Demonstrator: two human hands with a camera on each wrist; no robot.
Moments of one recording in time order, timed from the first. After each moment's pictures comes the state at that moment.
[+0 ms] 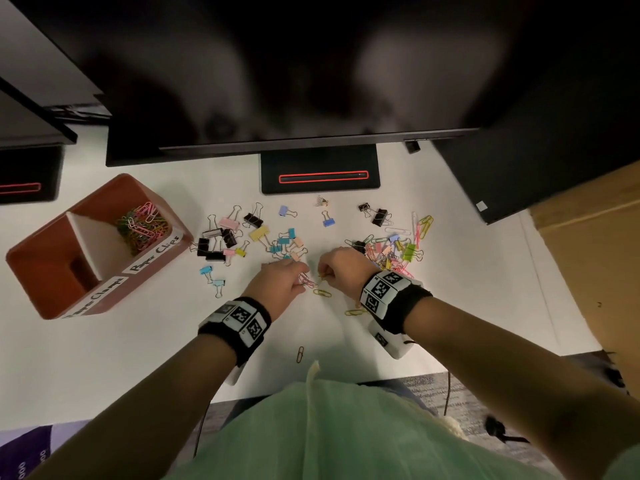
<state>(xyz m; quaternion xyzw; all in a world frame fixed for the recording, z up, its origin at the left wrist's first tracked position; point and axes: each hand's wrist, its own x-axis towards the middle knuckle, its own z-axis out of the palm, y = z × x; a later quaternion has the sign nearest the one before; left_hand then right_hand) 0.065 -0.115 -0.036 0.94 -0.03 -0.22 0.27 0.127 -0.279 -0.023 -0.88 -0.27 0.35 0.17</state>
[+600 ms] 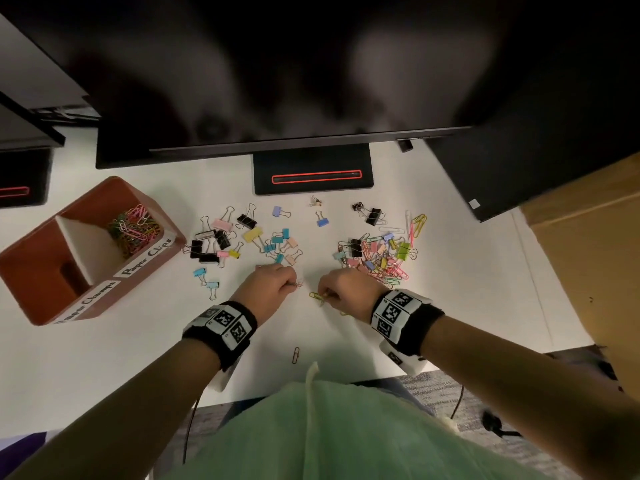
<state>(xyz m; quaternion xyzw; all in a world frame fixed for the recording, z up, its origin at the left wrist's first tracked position) 0.059 -0.103 -0.040 0.93 -0.06 -0.21 0.29 0.100 -0.300 -0.019 -0.86 -0.32 0.36 0.17</state>
